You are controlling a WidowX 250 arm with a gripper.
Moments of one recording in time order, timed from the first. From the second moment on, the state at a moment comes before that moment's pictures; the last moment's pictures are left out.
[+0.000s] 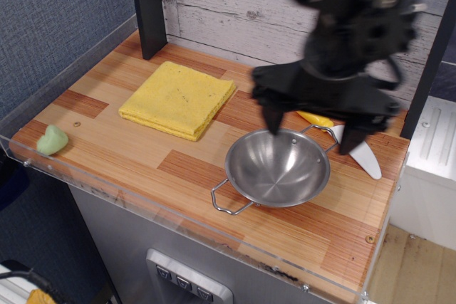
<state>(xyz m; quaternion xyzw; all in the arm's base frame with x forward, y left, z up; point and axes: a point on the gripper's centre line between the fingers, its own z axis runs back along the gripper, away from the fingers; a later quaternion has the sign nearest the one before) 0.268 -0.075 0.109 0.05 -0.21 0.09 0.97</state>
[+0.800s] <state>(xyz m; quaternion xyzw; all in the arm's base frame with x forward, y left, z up) 0.223 0.040 0.130 0.09 -0.19 0.14 0.97</state>
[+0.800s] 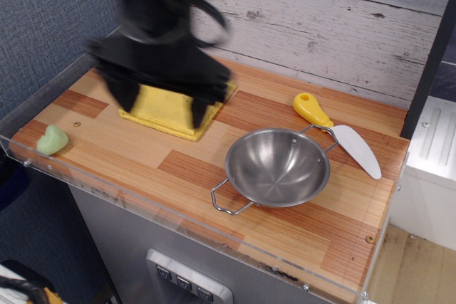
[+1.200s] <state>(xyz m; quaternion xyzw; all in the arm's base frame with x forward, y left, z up) 0.222 0.100 0.116 0.12 -0.15 0.16 0.97</state>
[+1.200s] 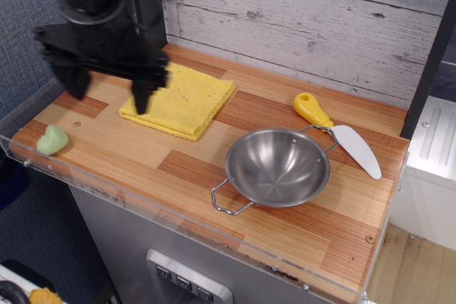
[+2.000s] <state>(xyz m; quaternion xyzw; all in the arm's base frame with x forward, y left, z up) 0.202 0.175 0.071 0.12 -0.11 0.18 0.97</state>
